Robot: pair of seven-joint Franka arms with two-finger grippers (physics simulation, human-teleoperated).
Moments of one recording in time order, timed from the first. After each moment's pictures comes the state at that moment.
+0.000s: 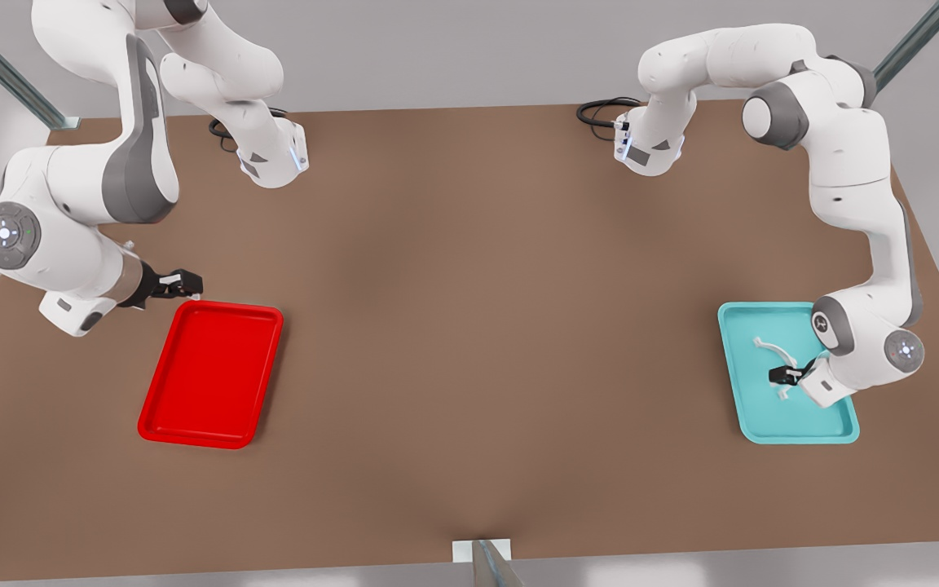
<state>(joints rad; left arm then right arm) 0.28 0.81 0.01 -1.49 0.03 2.27 0.48 0.04 0.17 0.02 -1.54 -0.03 1.52 -0.10</state>
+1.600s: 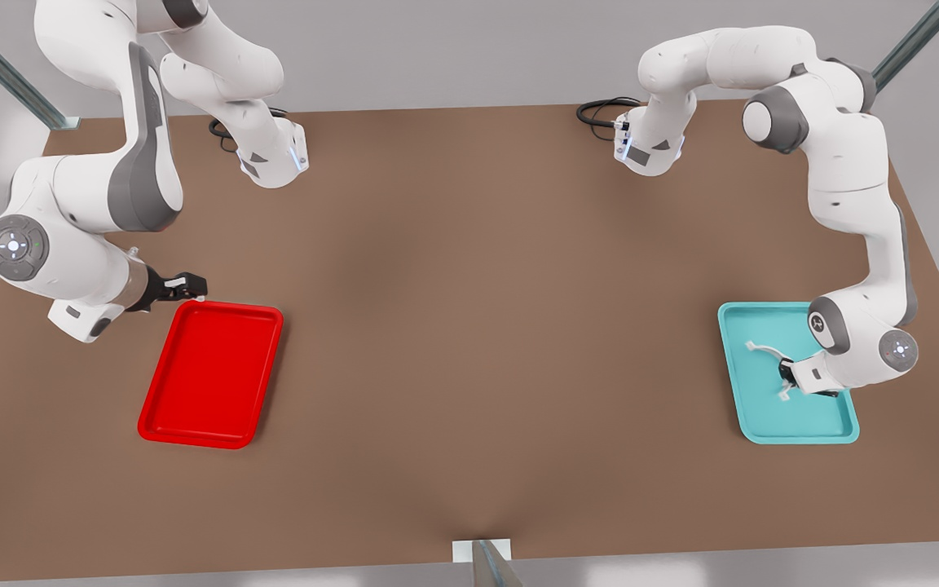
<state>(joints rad) 0.27 0.82 0.02 -1.51 0.04 2.28 0.84 0.04 0.18 0.02 -1.54 -0.02 1.51 -0.13</state>
